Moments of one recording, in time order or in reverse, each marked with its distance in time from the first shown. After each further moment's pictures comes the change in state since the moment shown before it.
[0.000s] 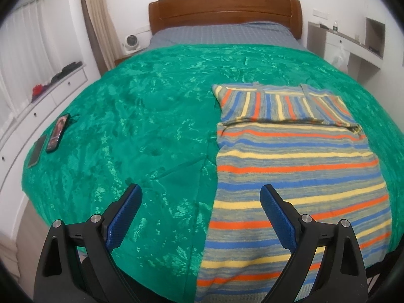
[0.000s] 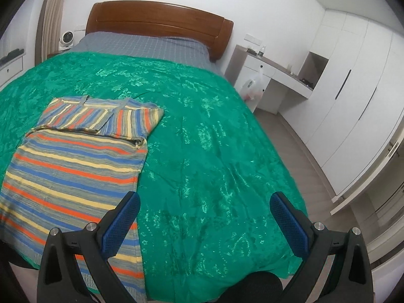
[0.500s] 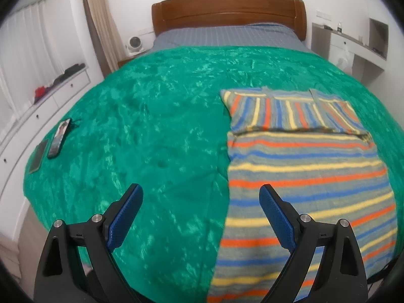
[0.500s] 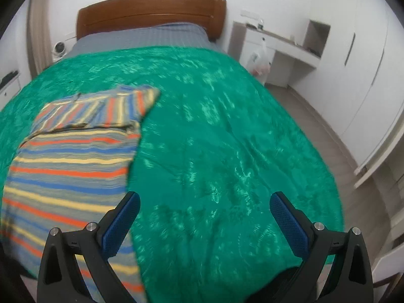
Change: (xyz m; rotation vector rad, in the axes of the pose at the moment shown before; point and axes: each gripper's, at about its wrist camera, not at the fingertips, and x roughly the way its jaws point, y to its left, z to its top) left arm 0.014 0.009 0.013 0.002 -0.005 0.023; right arm 0.059 -0.015 -0.020 0.109 0.073 0.113
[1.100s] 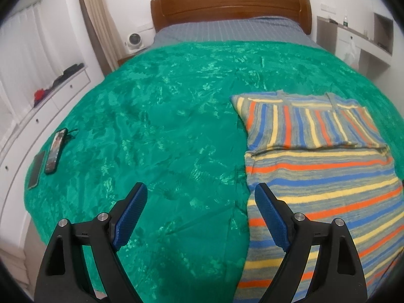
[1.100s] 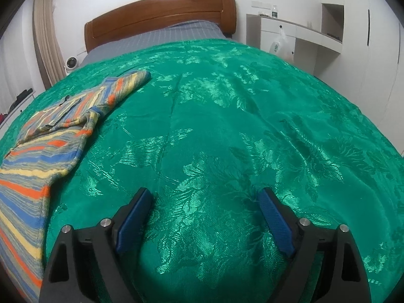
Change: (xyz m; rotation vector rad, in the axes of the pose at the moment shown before) left arm 0.045 0.014 0.047 0.018 0.029 0.020; right arm 0.175 -0.030 -0.009 0.095 -0.017 0.204
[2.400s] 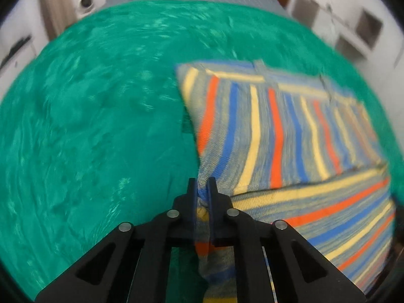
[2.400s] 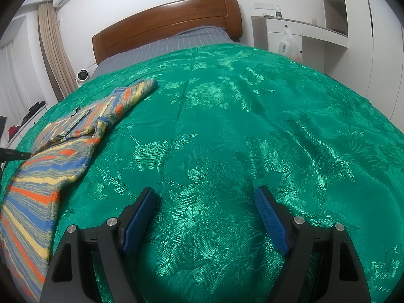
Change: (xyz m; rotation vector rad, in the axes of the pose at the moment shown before) left arm 0.127 -0.039 0.050 -0.022 0.235 -0.299; right arm 0.000 -0.013 -0.005 0.036 -0.050 0.112
